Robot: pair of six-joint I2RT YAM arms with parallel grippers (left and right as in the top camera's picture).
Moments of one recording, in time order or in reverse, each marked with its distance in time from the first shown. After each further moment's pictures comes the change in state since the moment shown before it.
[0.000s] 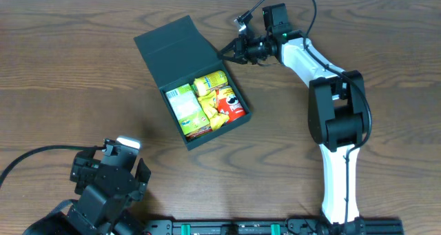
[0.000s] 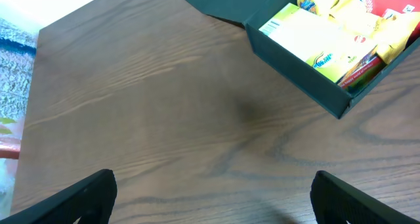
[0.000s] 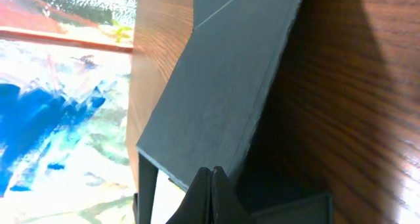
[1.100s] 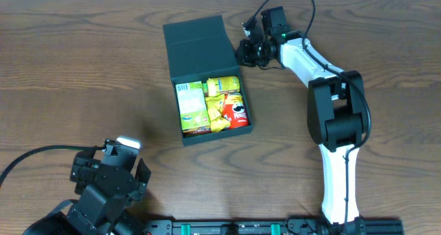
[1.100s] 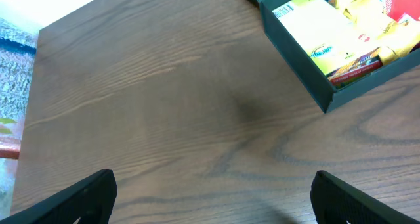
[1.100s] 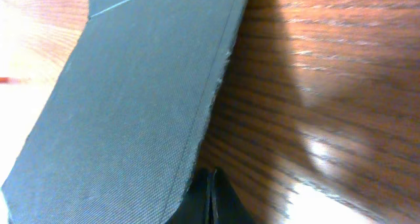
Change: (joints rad) left arm 0.000 0.000 0.000 0.000 0.000 0.000; right arm 0.006 0.000 0.000 -0.103 0.393 -0.082
